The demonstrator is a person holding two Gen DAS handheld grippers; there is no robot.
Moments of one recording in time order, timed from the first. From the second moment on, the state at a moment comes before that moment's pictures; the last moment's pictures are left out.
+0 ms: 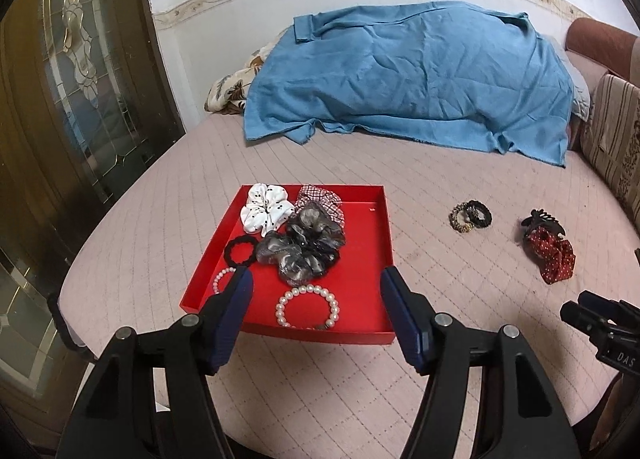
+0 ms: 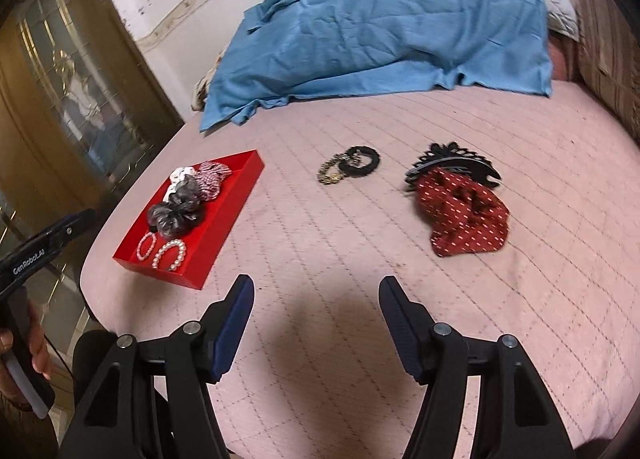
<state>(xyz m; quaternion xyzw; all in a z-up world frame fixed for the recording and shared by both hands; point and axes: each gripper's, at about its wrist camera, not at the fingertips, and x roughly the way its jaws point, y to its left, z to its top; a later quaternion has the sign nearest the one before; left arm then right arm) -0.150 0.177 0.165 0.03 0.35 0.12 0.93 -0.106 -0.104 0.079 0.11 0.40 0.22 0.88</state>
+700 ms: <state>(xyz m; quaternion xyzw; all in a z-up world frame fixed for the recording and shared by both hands) -0.150 0.153 0.158 0.07 0.37 0.12 0.92 -0.108 -0.115 0.076 0.10 0.41 0.19 0.89</state>
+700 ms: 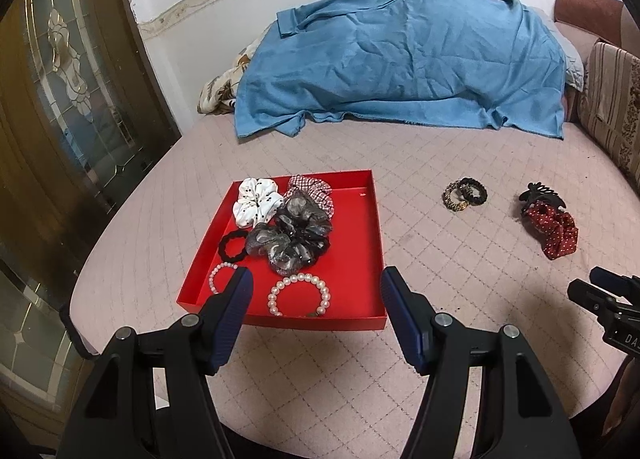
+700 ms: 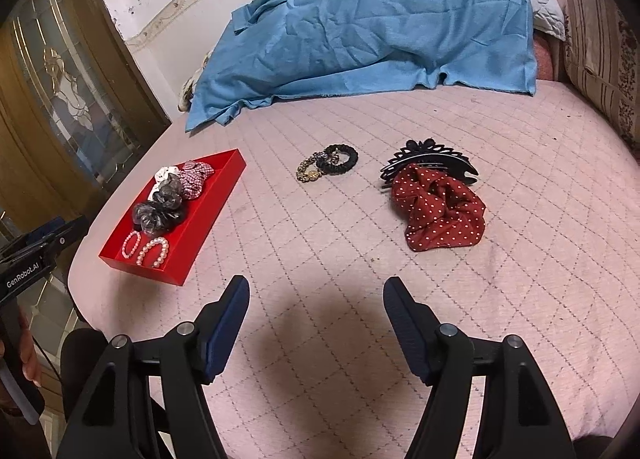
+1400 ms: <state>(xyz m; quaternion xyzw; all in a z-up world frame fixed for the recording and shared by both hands) -0.130 0.146 0.139 0.07 0.40 0.10 0.91 -0.095 -0.144 0.062 0.12 0.42 0.16 0.89</state>
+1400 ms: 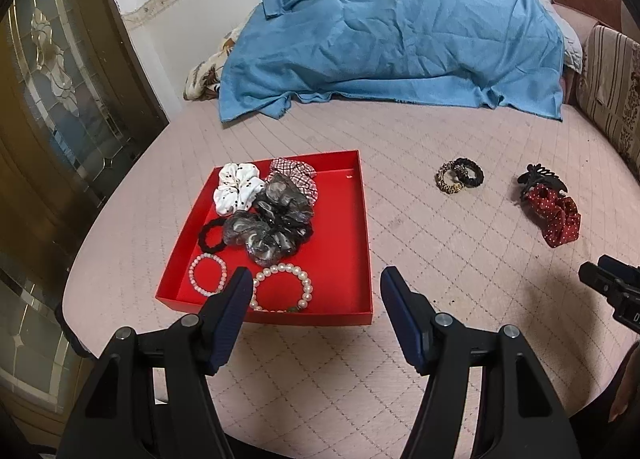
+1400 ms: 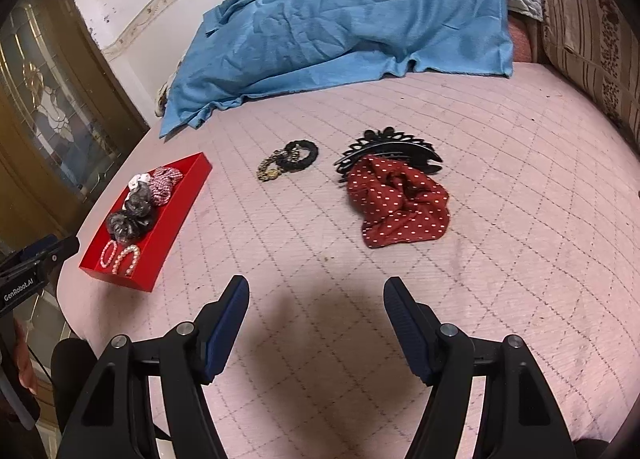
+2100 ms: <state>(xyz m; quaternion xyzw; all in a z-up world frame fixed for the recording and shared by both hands) -0.060 0.145 0.132 -0.03 0.43 0.02 0.90 -0.059 -0.214 0.054 0.16 0.41 0.10 0.89</state>
